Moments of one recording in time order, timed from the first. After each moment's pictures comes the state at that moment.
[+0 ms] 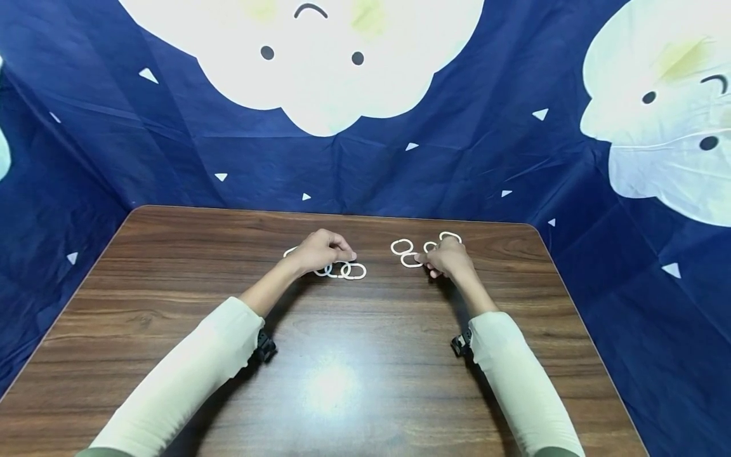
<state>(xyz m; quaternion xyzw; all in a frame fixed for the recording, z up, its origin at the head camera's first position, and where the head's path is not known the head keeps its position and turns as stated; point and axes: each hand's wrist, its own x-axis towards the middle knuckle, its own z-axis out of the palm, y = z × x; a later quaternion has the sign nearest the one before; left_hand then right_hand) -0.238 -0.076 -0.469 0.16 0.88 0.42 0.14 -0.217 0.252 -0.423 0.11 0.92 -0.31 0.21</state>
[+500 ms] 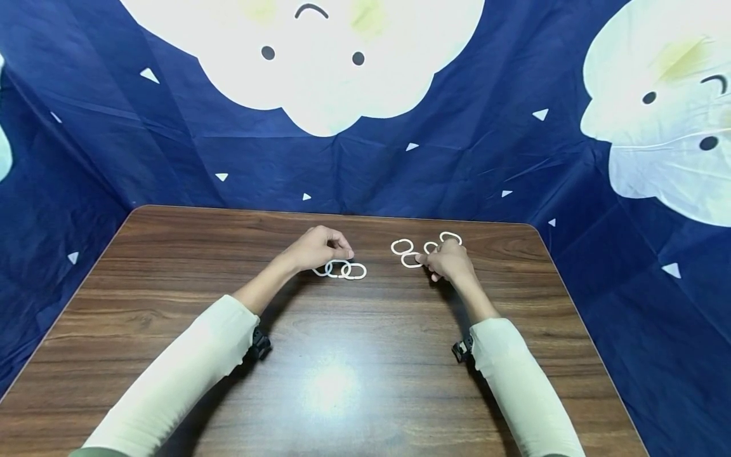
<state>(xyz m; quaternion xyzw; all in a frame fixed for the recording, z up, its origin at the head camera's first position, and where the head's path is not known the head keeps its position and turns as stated) -0.219 -0.083 -0.437 0.19 0.87 0.43 0.12 -0.206 0.252 -0.426 0.10 0.93 -0.32 0.16</state>
